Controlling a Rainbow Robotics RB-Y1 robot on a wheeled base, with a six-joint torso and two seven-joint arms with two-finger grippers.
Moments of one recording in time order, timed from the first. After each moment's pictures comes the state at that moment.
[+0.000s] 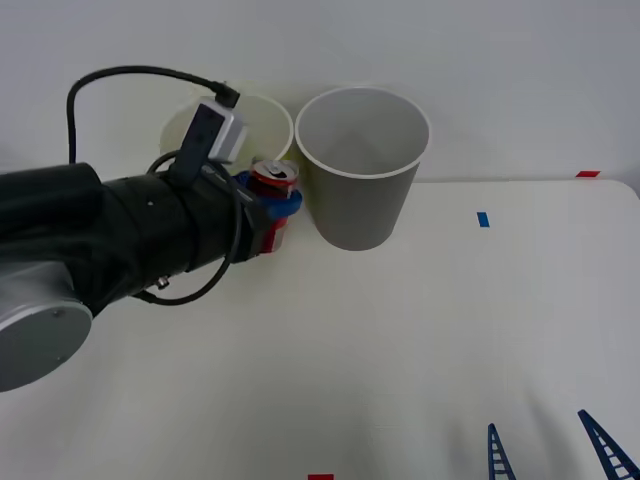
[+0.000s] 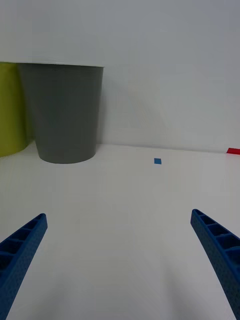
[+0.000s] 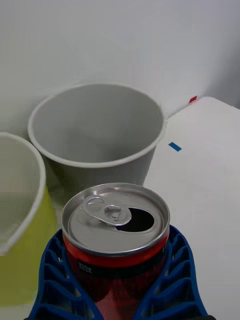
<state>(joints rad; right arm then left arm) 0.87 -0.38 0.30 -1.80 -0.16 -0.83 1.64 -0.30 0.55 -0.20 -2.41 0.66 1.15 -1.49</state>
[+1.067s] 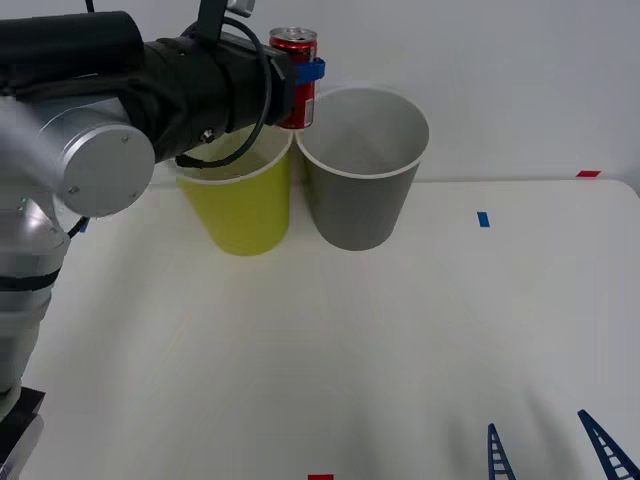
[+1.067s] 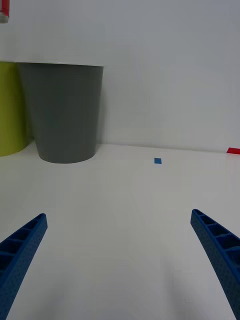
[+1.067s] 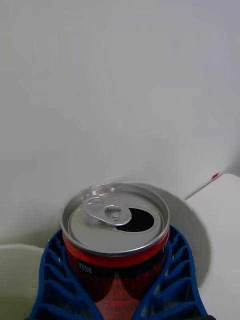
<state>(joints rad) 0.87 -0.38 0.30 -1.80 -0.16 -0.83 1.64 -0.66 0.44 -0.19 -2.01 0.65 0.96 -1.46</state>
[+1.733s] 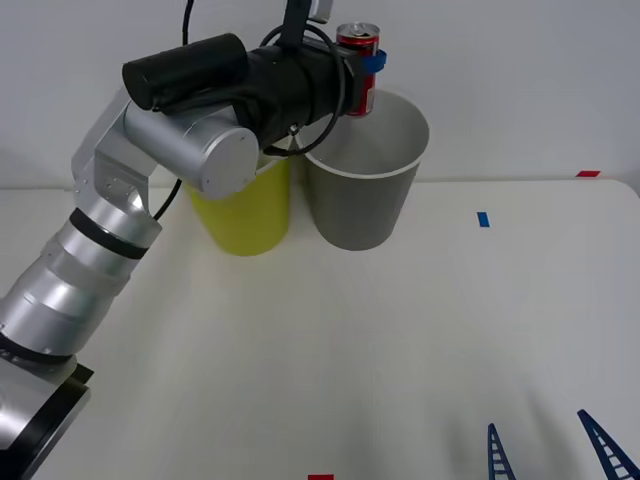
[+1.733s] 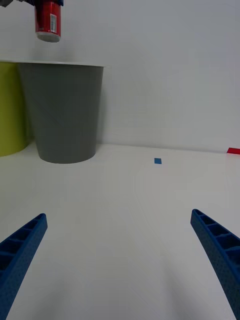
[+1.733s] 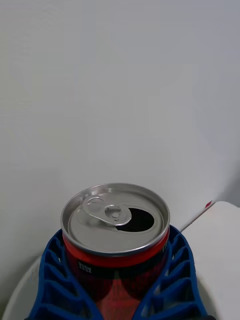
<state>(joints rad) 0.87 -0.38 0.30 -1.80 -0.16 -0.83 1.64 -0.81 0.35 -0.36 -1.63 0.61 0.60 -1.48</state>
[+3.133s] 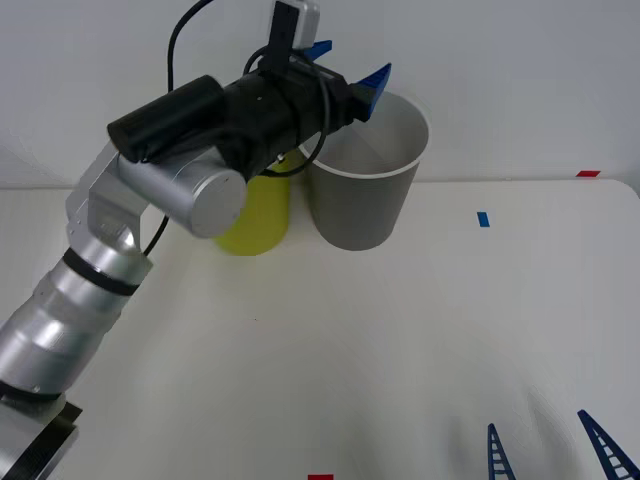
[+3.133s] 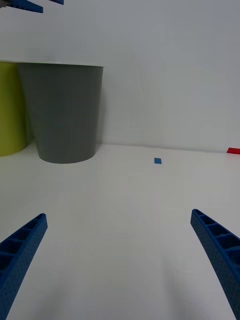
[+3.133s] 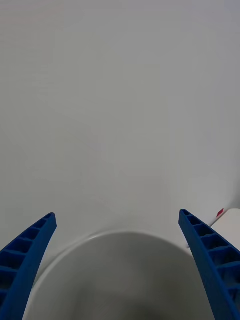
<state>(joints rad) 0.87 -0.38 0.30 -1.80 -0.16 -0.83 1.64 -0.65 0.37 -0.36 -1.73 0.61 0.45 -1.60</state>
